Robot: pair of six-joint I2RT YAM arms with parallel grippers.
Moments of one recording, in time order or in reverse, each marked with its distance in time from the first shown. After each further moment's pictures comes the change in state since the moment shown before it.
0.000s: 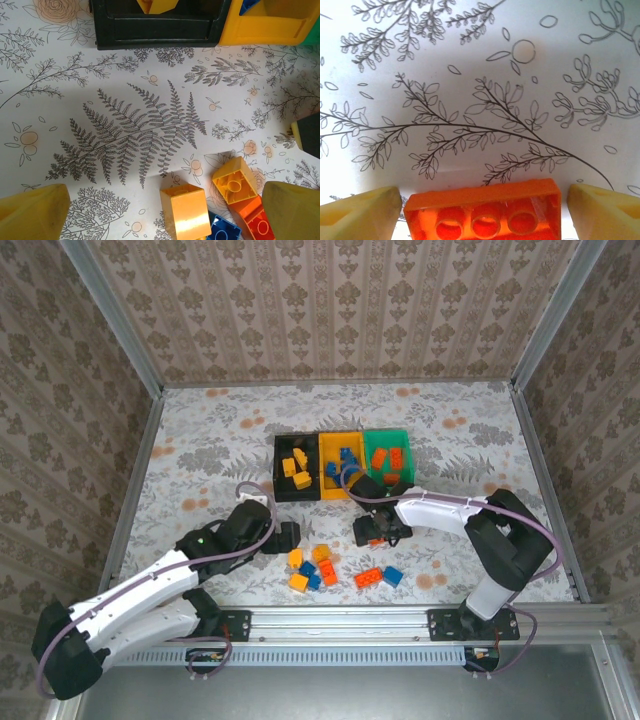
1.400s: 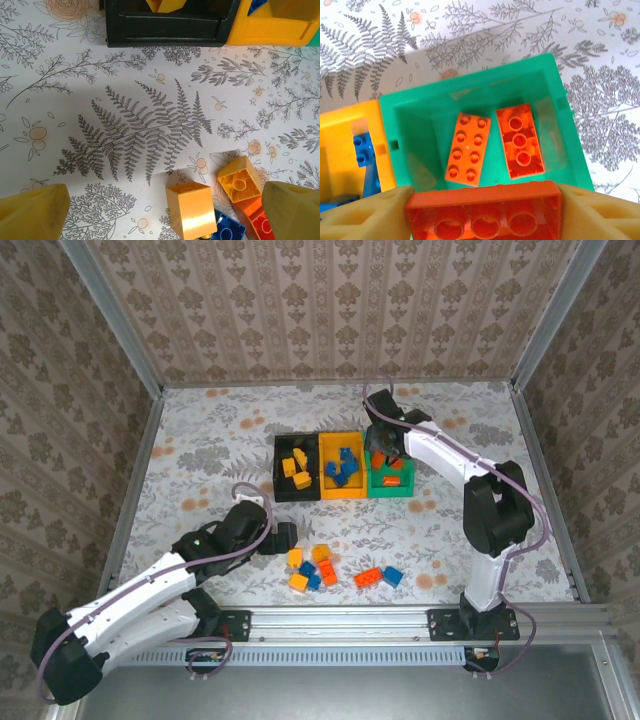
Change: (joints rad) left arm 0.019 -0.029 -0.013 -0.020 0.011 0.001; right arm -0.293 0.223 0.616 -0.061 0.196 0.054
